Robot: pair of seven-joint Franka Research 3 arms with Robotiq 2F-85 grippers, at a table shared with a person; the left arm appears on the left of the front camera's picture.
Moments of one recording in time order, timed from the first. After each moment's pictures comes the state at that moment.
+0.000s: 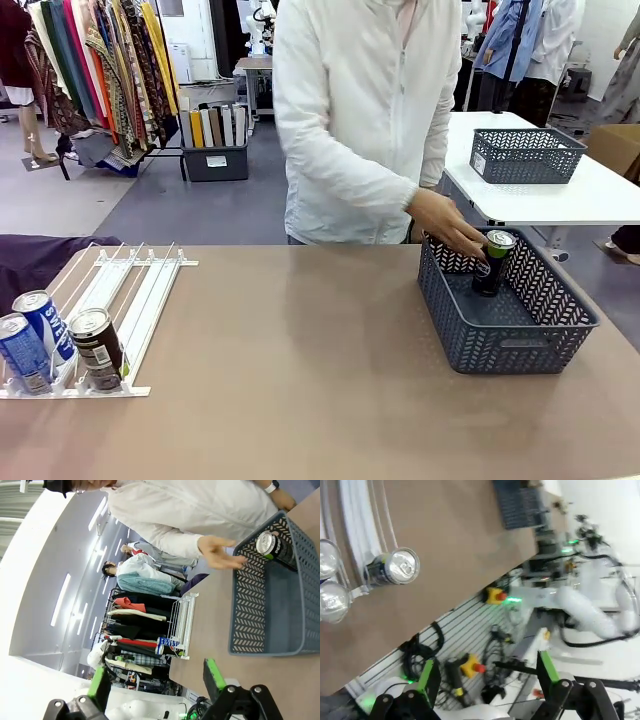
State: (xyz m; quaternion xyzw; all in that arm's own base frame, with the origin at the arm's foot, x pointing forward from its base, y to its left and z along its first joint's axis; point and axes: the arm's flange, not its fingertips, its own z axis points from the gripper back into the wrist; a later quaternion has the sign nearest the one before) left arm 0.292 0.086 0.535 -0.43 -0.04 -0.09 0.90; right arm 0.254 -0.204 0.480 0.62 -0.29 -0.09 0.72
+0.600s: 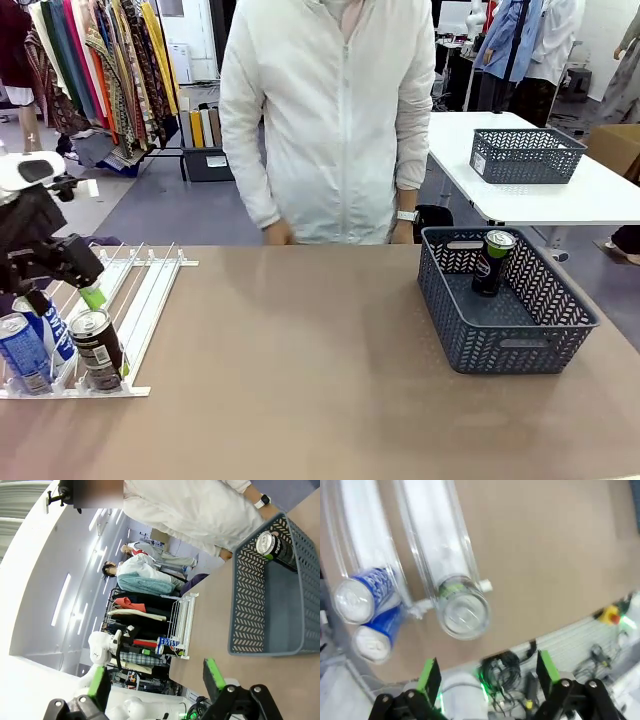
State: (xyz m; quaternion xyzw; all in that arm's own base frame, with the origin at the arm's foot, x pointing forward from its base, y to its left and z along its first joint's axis) left arm 0.356 -0.045 0.494 -0.10 -0.02 -0.08 0.99; right arm 0.254 -0.203 0.480 0.62 -0.29 -0.09 0.72
